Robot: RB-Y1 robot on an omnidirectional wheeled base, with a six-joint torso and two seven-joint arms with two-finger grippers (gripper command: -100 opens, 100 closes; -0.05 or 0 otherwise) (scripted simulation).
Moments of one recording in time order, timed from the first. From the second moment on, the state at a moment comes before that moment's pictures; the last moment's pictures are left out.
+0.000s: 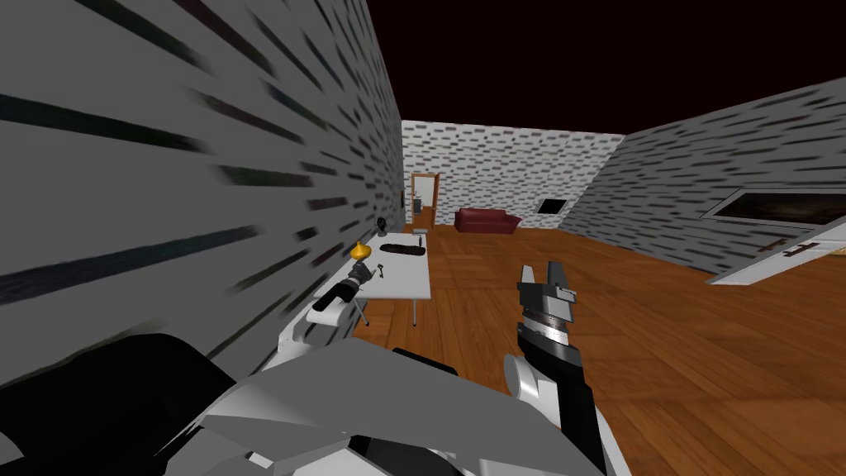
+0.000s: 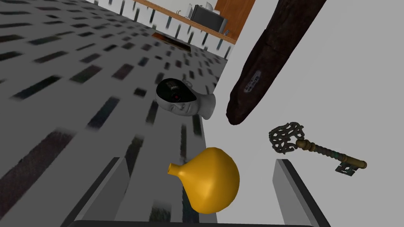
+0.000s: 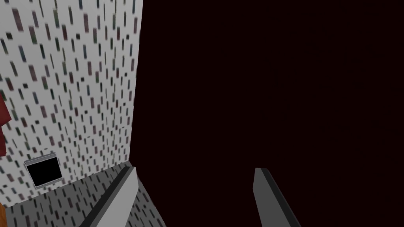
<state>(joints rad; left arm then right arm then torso) 0.36 0.33 0.17 -1.97 0.23 0.19 0.58 0.45 0.03 -0.03 -2.28 0.02 -0.45 -0.03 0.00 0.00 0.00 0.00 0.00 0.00</state>
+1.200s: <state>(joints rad) 0.26 0.40 0.26 -1.84 0.34 0.51 0.79 0.45 0.03 -0.03 -2.28 0.02 -0.45 -0.03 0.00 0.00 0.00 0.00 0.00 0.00</state>
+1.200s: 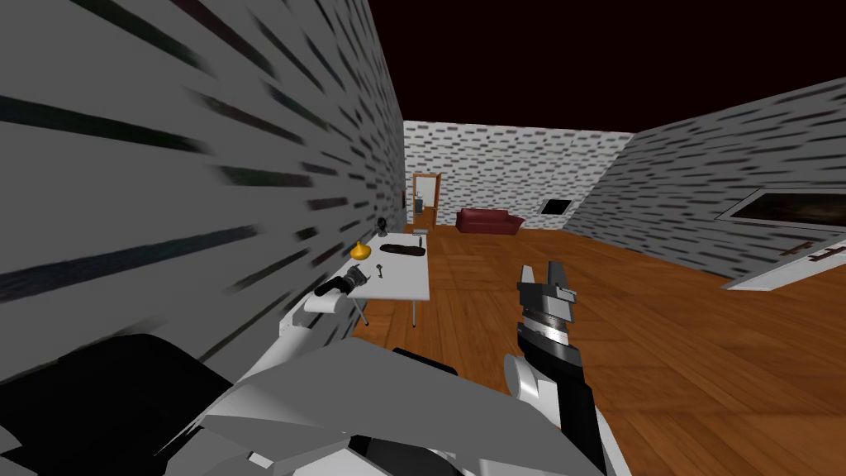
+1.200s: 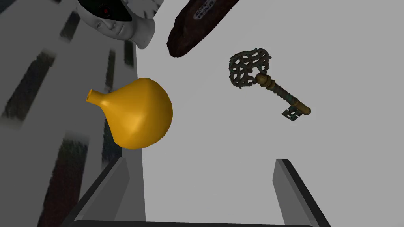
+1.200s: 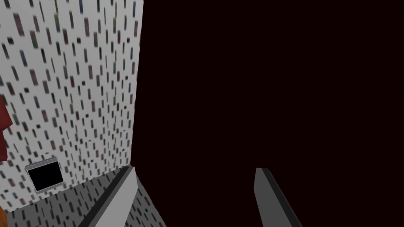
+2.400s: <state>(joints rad) 0.13 0.41 0.34 -1.71 0.49 0.81 0.98 0.45 0.03 -0.03 -2.28 0.02 -0.45 -0.03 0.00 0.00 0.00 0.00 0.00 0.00</state>
